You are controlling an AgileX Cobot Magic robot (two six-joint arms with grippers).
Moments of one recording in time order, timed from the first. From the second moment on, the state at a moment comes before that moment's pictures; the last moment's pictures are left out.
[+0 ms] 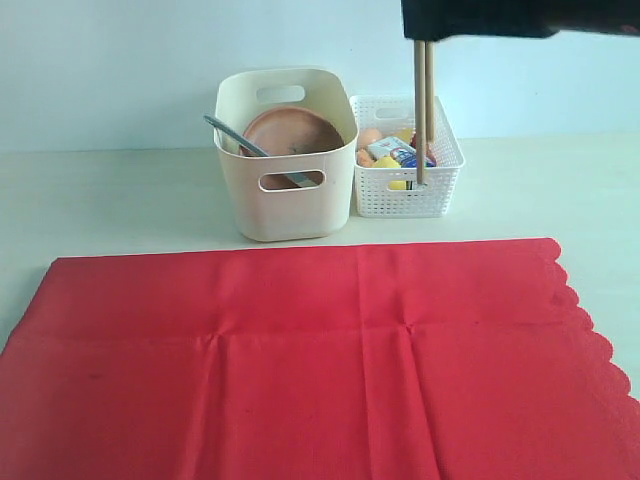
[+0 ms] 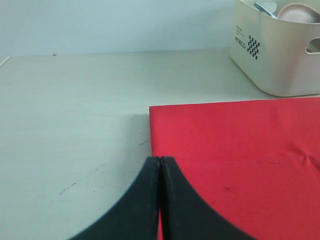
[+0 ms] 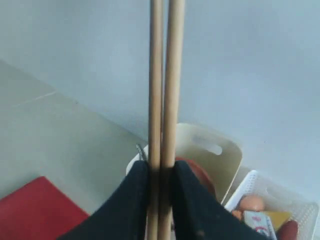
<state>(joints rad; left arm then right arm) -0.05 0.01 0.00 0.00 0.37 0.03 0.57 1.16 -0.95 0.82 0.11 -0.90</state>
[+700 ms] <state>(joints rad) -0.05 0.01 0.00 0.00 0.37 0.03 0.57 1.64 -1.36 0.82 0.01 -1.07</state>
